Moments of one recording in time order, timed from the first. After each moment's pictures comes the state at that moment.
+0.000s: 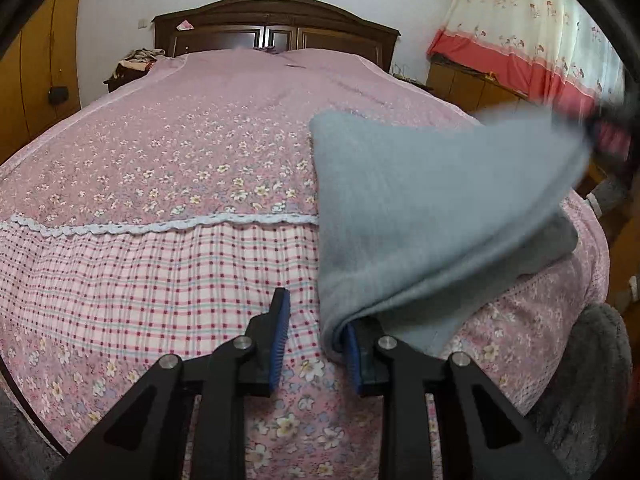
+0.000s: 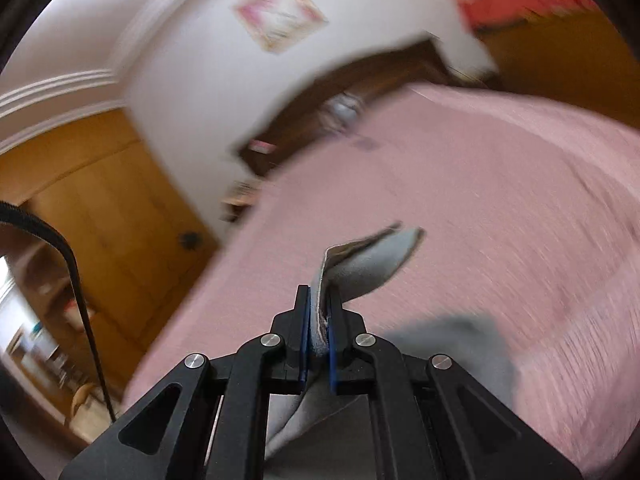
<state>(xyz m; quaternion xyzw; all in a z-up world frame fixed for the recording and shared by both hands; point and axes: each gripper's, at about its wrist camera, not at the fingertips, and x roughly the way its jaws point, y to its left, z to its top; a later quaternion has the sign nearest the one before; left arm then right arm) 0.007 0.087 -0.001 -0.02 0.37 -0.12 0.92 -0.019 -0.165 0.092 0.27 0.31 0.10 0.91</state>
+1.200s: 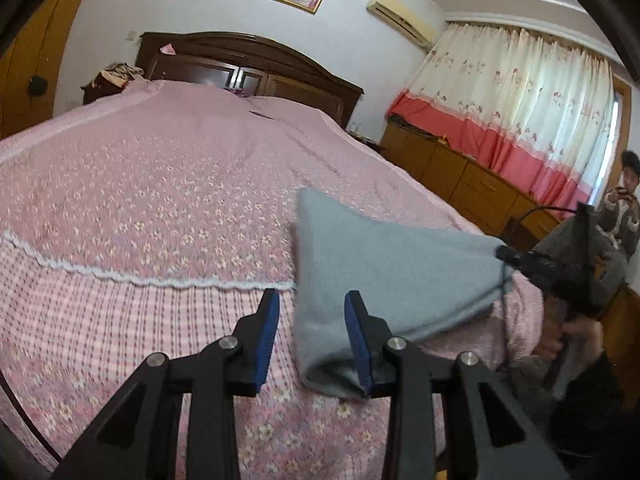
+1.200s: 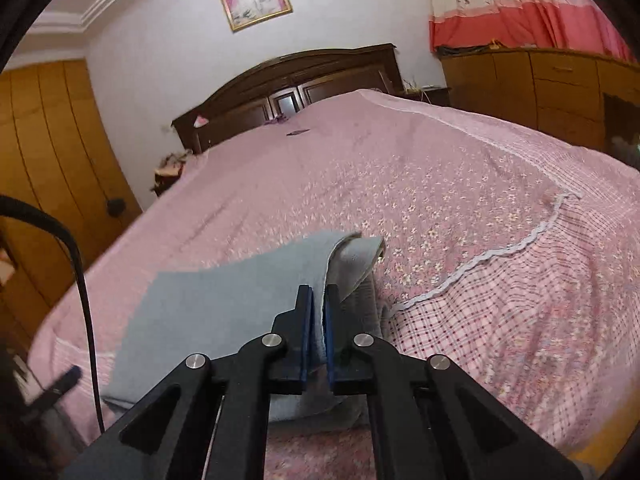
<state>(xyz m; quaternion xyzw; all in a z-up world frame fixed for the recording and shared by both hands) -0.025 0.142 0.057 -0.11 0.29 -0.20 0.93 -0.059 -0.173 0.061 0.17 0.29 0.04 0.94</state>
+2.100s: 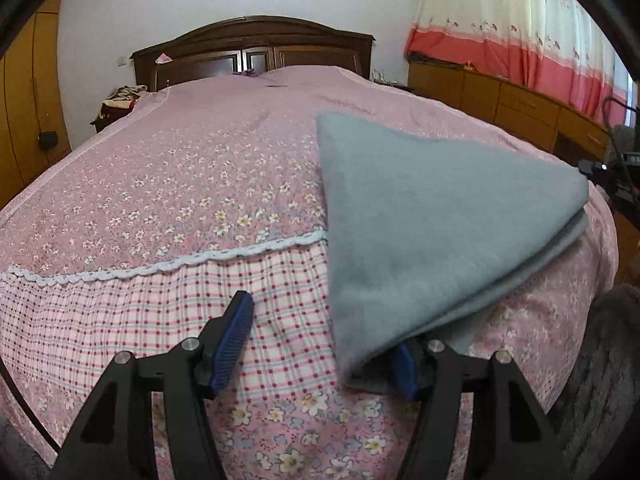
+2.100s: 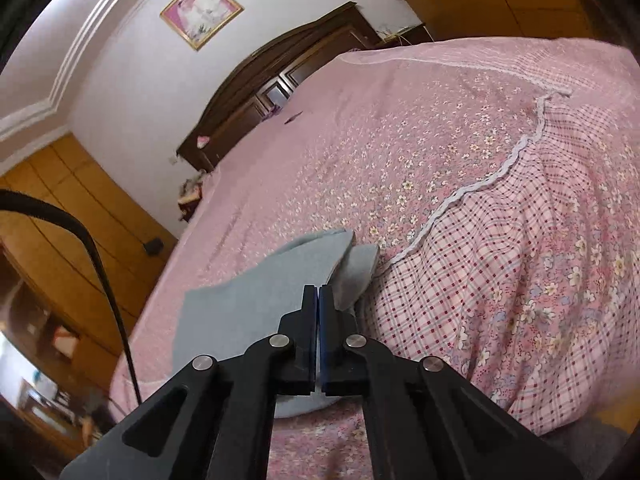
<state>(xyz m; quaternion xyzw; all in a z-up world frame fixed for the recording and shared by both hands) 0.018 0.074 -0.002 0.03 0.33 -0.13 0.93 -0.062 -0.256 0.038 0.34 0.31 0.09 0.88</state>
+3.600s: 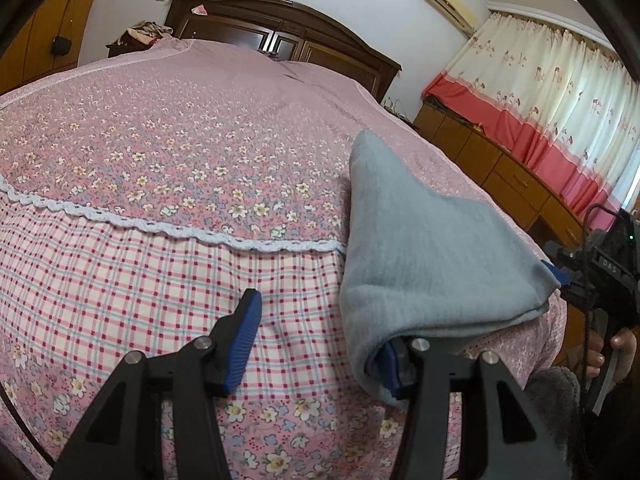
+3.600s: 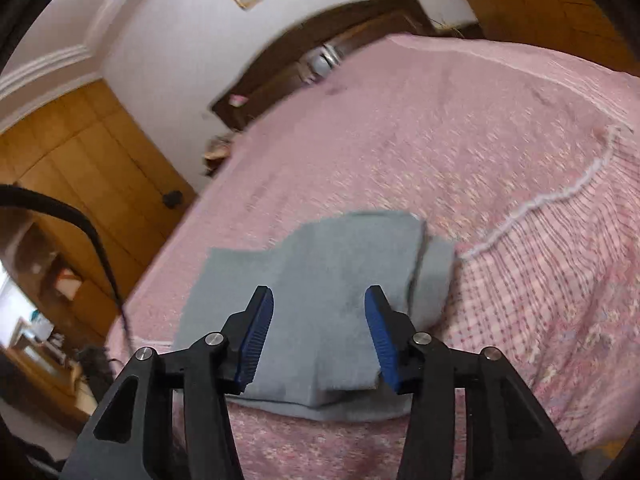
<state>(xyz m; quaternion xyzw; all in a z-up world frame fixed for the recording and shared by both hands) -0.009 0.122 0.002 -0.14 0.36 -0.16 0.91 -0.071 -0.219 0.058 0.23 0.35 0.12 0.90</state>
